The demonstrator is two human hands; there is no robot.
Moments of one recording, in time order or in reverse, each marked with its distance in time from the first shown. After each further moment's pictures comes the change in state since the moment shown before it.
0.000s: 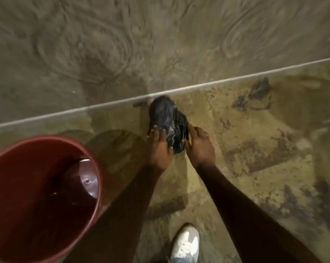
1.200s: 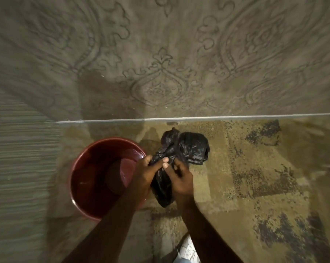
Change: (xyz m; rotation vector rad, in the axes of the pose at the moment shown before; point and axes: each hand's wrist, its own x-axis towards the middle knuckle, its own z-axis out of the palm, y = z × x) left_hand -0.158 -0.076 -0.185 -1.533 0.042 -0.362; right_hand -0.129 -0.211 -0.060 1.262 -0.127 0.280
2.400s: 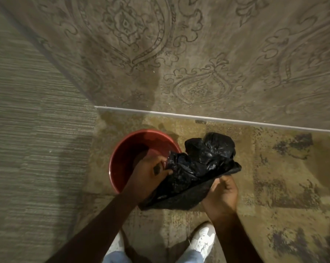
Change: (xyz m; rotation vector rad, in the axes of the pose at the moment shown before) left_hand -0.061 0.045 -0.119 0.775 0.019 0.437; right_hand -0.047 -0.048 0.019 0.552 -0.140 0.209
